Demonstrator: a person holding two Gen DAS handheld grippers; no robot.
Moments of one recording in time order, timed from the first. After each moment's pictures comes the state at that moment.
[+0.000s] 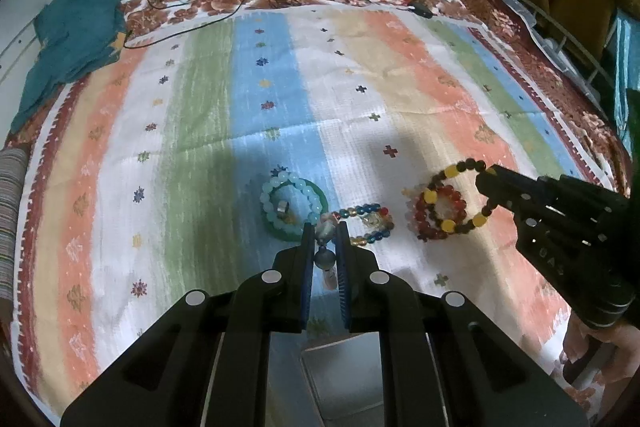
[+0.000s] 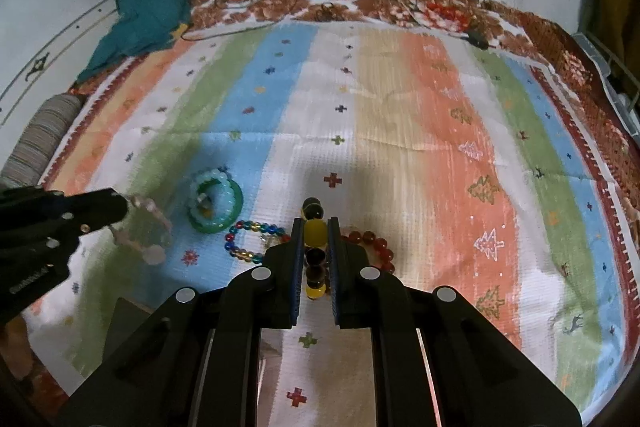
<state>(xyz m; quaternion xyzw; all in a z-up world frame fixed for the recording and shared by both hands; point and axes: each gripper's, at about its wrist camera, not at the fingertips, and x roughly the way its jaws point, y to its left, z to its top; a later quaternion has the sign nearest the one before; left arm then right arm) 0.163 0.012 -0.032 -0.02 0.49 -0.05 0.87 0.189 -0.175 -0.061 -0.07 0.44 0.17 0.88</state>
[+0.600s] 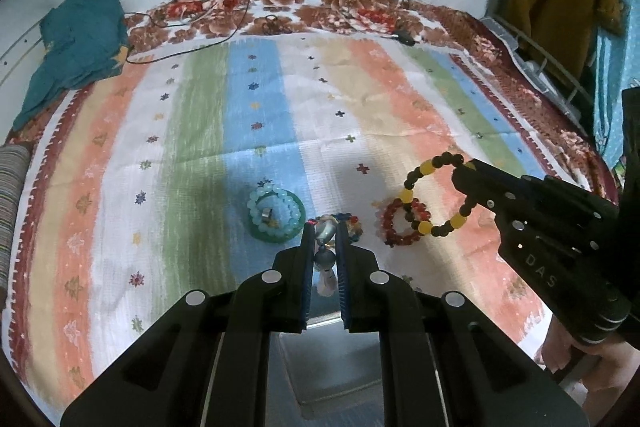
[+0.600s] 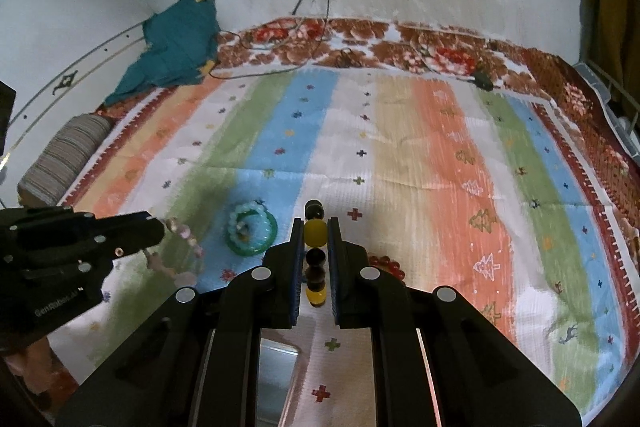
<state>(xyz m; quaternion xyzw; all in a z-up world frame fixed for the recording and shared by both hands) 0.127 0.006 0.002 -0.05 0.45 -0.06 0.89 0.153 -0.173 -0.018 -0.05 0.38 0.20 0.90</state>
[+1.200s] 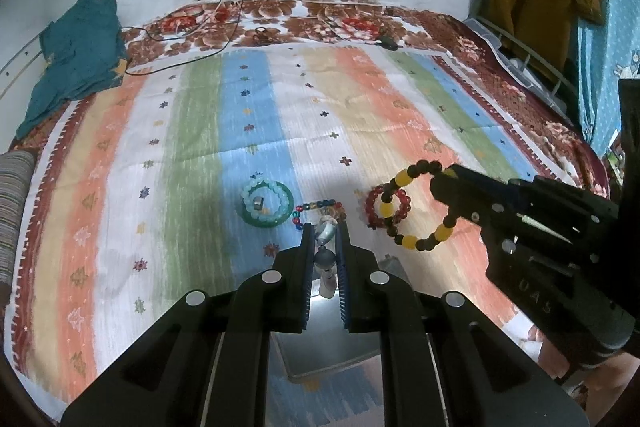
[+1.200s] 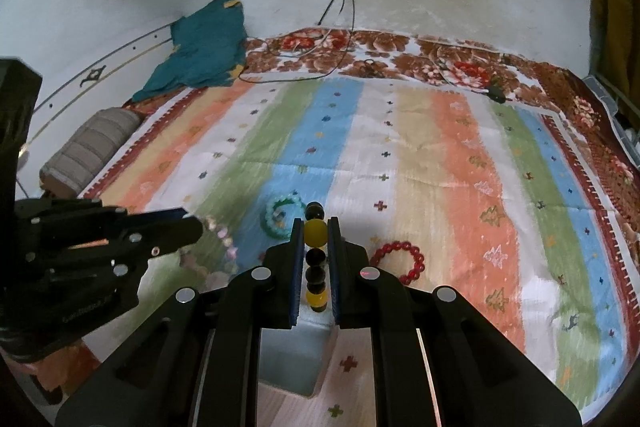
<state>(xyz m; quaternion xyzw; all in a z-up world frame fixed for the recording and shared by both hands) 0.086 -0.004 0.014 -0.03 0.43 -0.07 0.90 0.103 -0.169 -0.007 -0.06 0.36 0.23 0.90</state>
